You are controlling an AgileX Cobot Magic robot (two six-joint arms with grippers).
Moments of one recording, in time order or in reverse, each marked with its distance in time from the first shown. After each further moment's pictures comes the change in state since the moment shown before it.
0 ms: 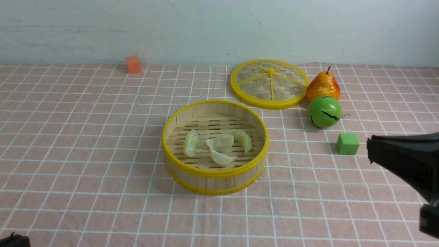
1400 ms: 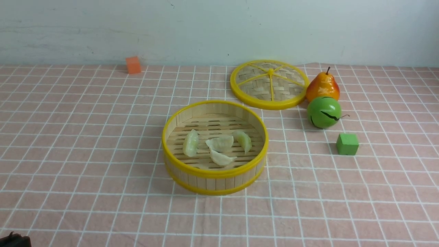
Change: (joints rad) right arm -0.537 -0.724 0.719 -0.488 -0.110 0.533; left arm 0.000 -0.001 0.001 0.001 -0.001 0.000
